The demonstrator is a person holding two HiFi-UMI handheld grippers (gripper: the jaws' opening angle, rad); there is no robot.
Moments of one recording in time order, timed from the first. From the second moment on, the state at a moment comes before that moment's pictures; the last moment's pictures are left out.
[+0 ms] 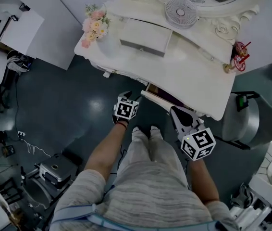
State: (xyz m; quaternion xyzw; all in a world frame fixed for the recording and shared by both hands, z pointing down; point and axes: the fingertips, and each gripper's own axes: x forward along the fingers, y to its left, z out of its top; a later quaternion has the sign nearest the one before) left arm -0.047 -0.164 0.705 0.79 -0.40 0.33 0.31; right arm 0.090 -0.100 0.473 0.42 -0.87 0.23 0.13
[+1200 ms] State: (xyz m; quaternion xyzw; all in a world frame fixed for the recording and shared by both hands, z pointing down) left arm 0.101 -0.061 0.736 0.81 -0.30 0.38 0.34; right arm 0.165 -0.077 0.472 0.43 -0.86 0.23 0.13
